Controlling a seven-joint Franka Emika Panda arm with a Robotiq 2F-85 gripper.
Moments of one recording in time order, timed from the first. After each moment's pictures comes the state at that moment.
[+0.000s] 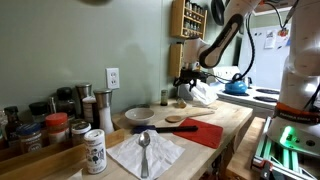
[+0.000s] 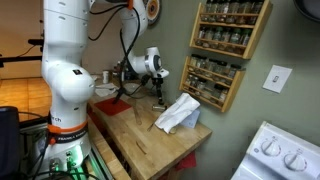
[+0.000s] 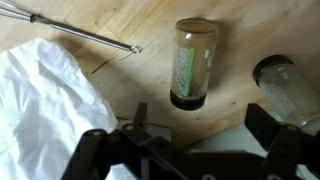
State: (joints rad) arm 0.11 0.07 -0.01 -2.46 -0.67 2.72 1.37
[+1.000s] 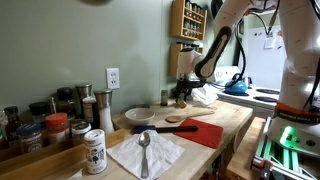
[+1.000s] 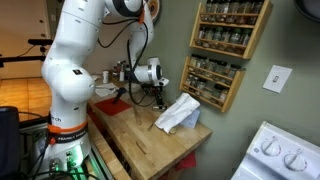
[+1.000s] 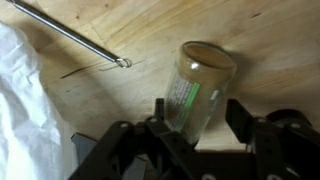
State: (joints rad) arm 0.11 0.26 -0.01 -2.37 -0.72 2.77 1.23
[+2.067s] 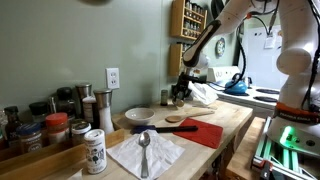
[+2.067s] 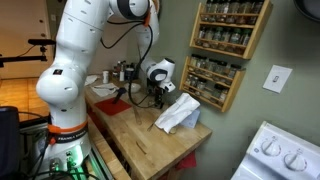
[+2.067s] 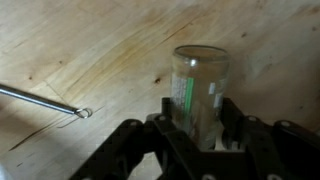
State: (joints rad) arm -0.39 0.28 0.47 -2.36 0.22 2.71 0.45
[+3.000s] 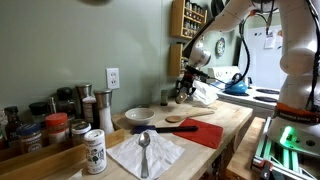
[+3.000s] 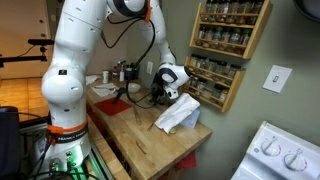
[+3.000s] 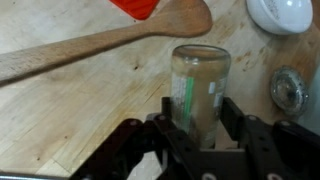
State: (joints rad) arm -0.26 0.26 0.19 -2.25 0.77 2.19 0.12
